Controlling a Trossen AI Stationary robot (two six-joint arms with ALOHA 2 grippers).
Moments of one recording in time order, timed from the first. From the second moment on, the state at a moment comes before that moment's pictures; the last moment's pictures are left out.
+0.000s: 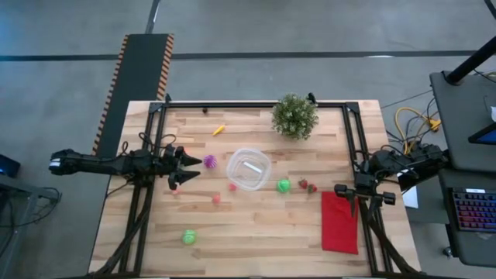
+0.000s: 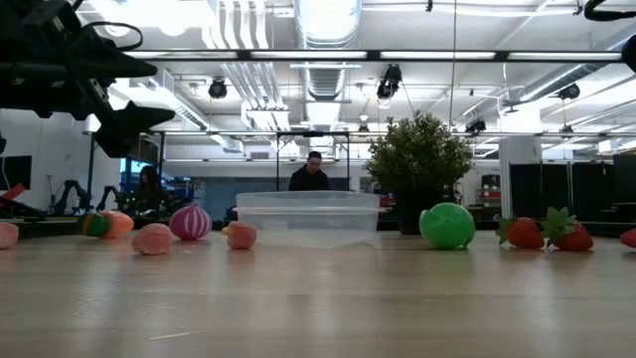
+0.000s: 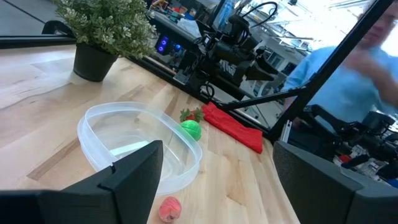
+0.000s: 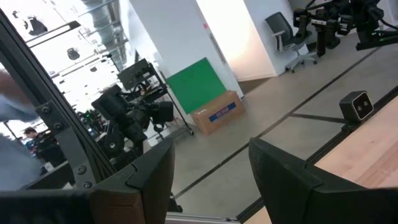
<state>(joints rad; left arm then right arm) -0.04 0.28 0.01 0.20 -0.08 -0.54 0.25 0.02 0.01 0.19 -0.96 0.65</state>
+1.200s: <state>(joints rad) -0.04 0.28 0.00 0.20 -0.08 -0.54 0.25 0.02 0.01 0.19 0.56 0.81</state>
